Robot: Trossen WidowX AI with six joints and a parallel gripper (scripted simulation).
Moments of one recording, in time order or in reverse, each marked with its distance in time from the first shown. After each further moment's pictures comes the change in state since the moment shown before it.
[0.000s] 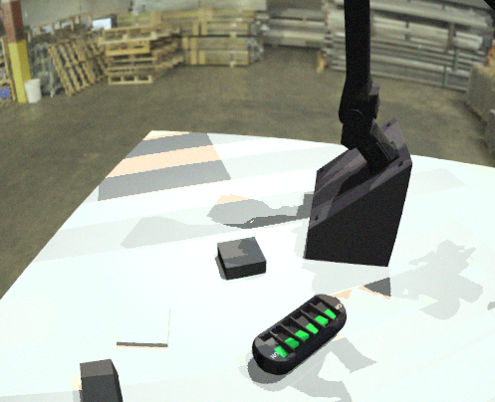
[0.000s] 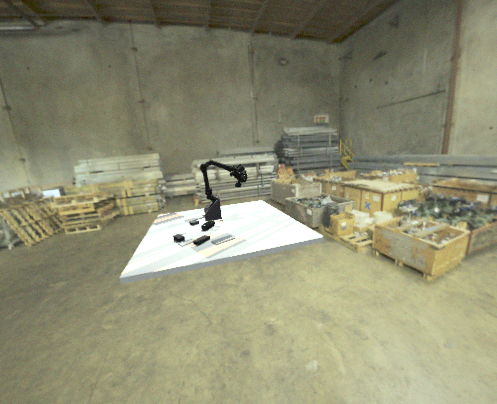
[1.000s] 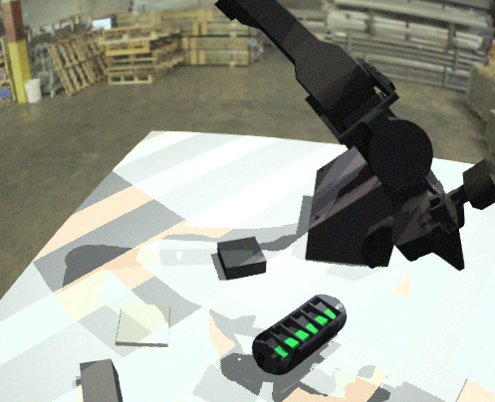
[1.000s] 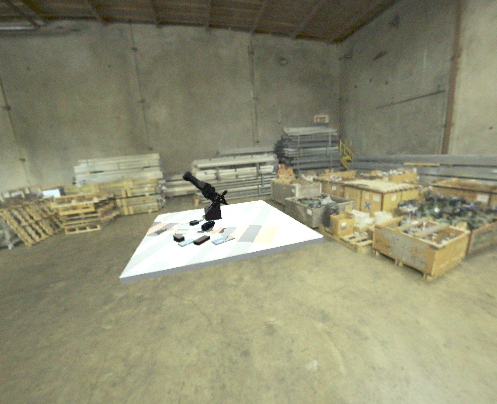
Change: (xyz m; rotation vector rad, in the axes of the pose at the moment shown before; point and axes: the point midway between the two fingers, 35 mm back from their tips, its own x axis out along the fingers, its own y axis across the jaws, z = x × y) arm -0.220 -0.323 0.077 0.503 -0.756 -0.148
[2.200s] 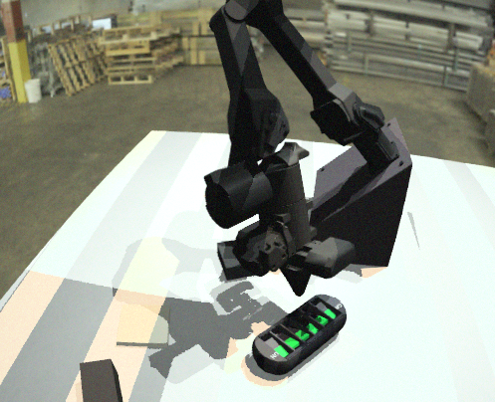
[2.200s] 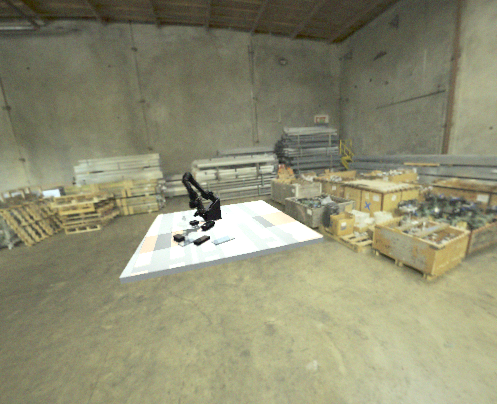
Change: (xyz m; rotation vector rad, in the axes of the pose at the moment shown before) arm -0.050 -0.238 -0.035 0.353 -0.172 -0.514
